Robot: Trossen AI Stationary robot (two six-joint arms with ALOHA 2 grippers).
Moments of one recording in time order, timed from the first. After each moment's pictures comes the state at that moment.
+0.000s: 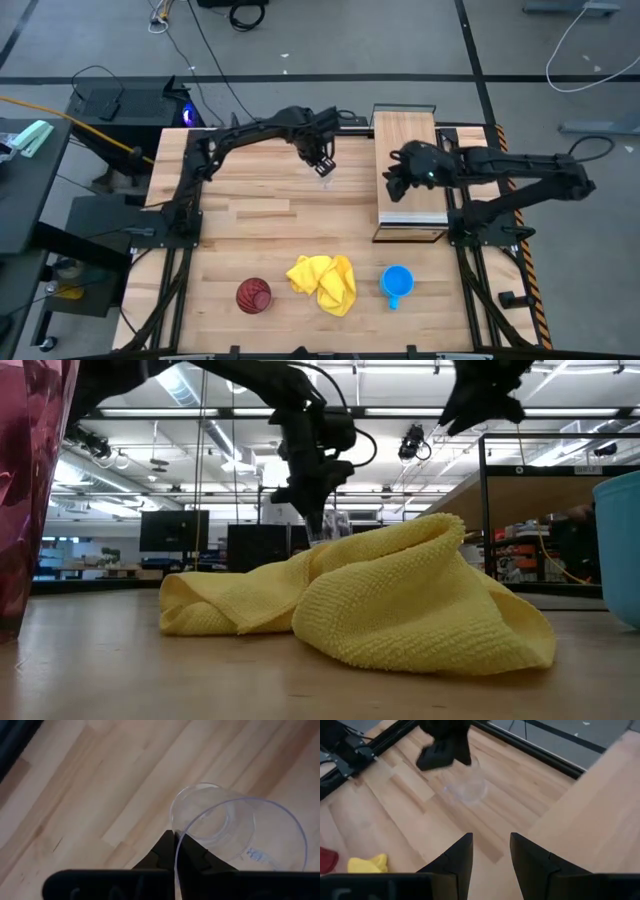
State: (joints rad) left arm 0.43 2.18 2.00 -1.13 0.03 -0.24; right arm -0.06 1.04 1.07 -0.83 0.37 0.65
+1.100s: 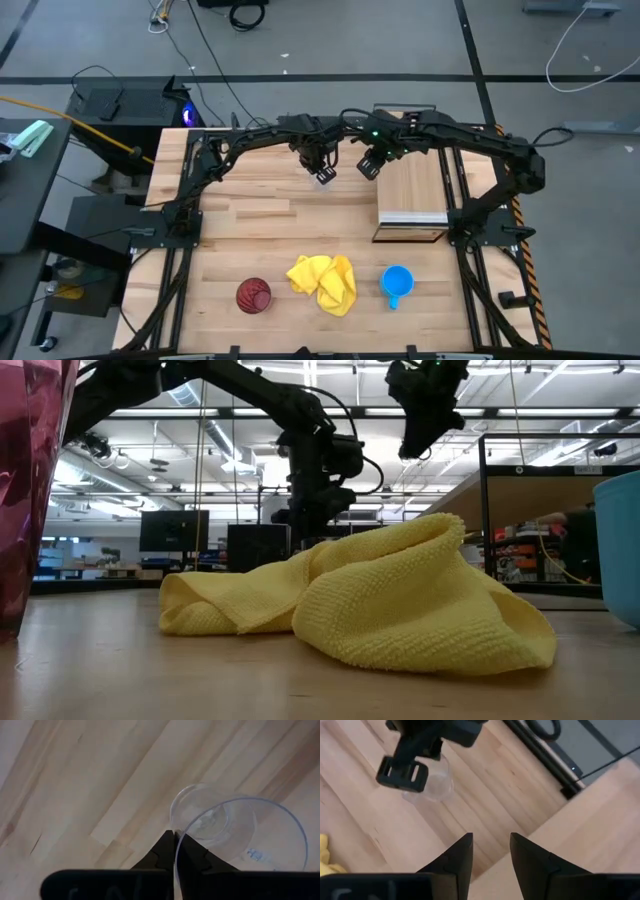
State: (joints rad) left arm 0.42 2.27 2.00 -1.15 0.04 -0.23; right arm -0.31 1.48 1.54 -1.15 0.20 0.35
